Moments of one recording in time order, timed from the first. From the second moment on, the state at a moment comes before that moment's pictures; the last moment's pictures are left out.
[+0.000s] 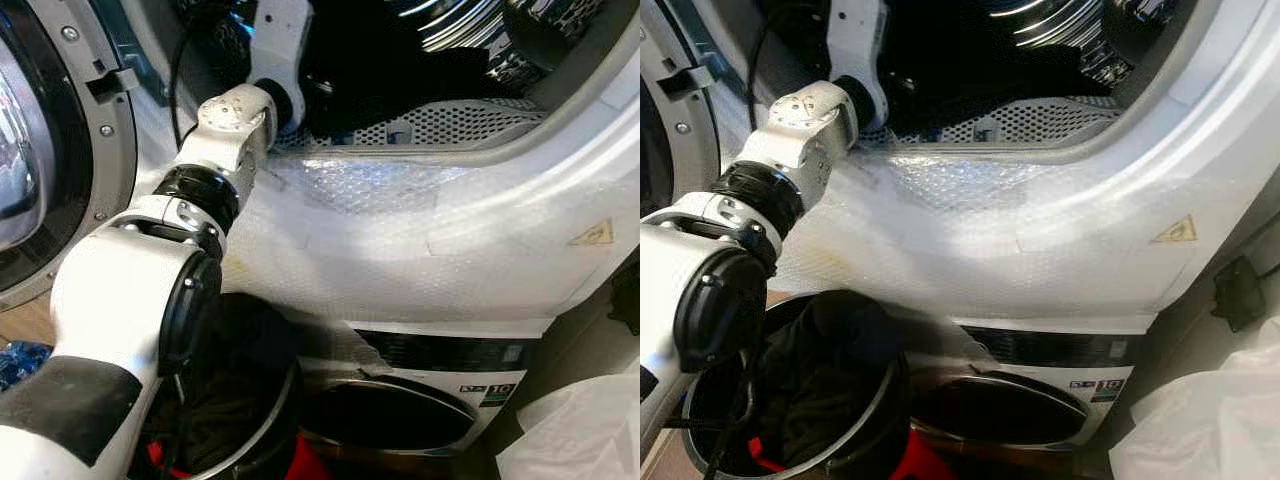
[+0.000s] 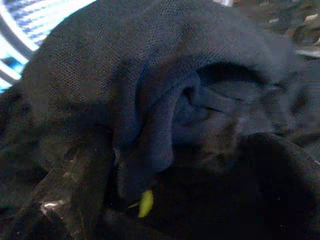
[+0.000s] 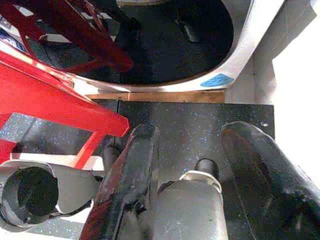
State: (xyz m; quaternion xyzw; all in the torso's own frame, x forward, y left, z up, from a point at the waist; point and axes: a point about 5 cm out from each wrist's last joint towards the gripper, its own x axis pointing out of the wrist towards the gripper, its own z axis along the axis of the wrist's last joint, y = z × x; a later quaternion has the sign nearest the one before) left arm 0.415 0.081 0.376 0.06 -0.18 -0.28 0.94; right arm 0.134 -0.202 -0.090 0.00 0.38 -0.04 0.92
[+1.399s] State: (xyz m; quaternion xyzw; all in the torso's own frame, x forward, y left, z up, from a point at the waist) left arm 0.332 0.048 0.395 0.11 -0.27 -0.67 0.69; right arm 0.182 -0.143 -0.084 0.05 0.40 0.00 0.91
